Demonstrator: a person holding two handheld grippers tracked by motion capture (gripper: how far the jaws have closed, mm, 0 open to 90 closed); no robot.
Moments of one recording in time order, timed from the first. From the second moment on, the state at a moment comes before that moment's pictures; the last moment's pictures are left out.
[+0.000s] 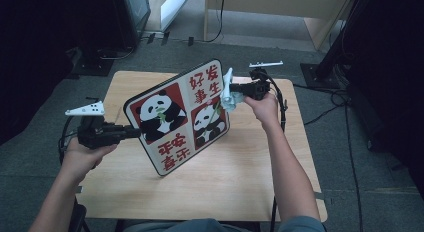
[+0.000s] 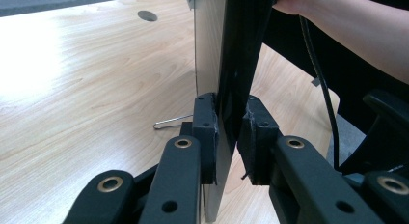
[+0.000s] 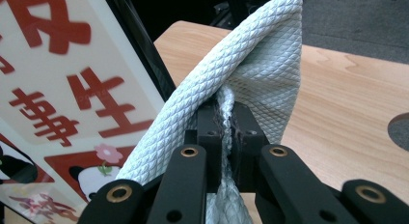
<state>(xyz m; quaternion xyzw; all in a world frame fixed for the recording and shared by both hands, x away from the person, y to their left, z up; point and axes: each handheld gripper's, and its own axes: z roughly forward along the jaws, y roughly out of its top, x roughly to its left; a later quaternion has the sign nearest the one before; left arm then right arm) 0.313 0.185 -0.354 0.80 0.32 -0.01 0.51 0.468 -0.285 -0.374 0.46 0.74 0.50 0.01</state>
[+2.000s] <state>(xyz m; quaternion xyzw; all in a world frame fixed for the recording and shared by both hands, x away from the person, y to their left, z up) 0.312 0.183 -0.356 0.80 0.32 0.00 0.51 0.433 -0.300 -0.480 0.51 0.73 0.46 0.00</state>
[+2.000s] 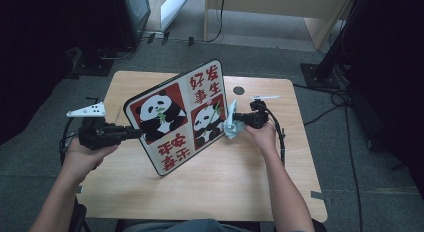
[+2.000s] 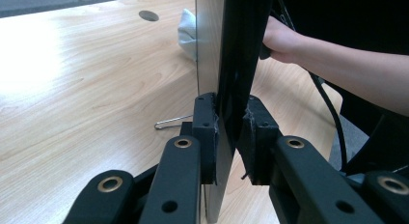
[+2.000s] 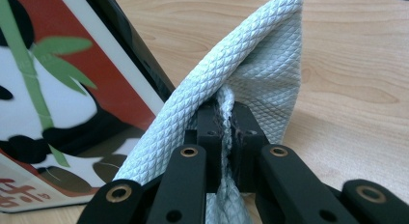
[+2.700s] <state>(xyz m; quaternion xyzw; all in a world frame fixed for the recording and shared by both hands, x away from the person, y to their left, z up) 0.312 0.181 -0.357 0.80 0.32 0.00 0.51 0.426 -0.302 -0.502 0.53 0.72 0.45 -0.01</state>
